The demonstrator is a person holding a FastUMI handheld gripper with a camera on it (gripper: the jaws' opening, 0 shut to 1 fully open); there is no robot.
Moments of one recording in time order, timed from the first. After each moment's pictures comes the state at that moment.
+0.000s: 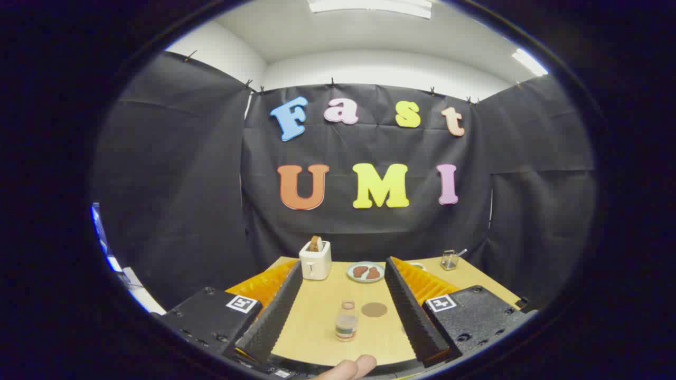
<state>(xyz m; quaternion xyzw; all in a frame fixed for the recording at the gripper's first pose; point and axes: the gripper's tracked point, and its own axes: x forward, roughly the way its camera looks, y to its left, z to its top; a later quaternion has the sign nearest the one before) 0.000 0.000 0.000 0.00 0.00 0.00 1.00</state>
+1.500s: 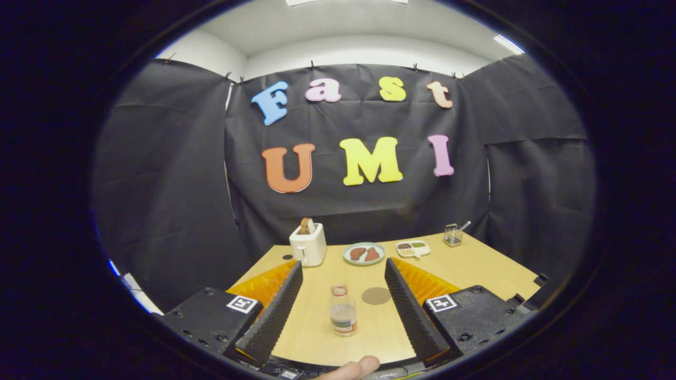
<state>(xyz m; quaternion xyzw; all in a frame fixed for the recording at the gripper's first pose) 0.057 -0.043 -0.099 0.04 0.05 -0.03 1.00</state>
